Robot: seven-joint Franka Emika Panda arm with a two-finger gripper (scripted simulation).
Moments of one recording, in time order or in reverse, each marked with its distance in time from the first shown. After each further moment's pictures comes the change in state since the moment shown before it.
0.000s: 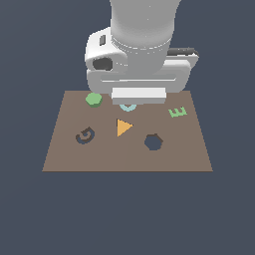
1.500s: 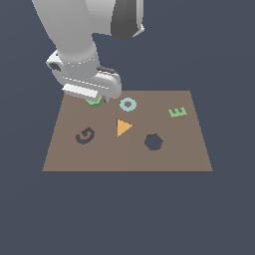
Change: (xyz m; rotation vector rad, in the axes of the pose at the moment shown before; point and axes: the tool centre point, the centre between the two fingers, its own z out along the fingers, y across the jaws) arm -0.079 0.137 0.092 0.000 0.042 0.317
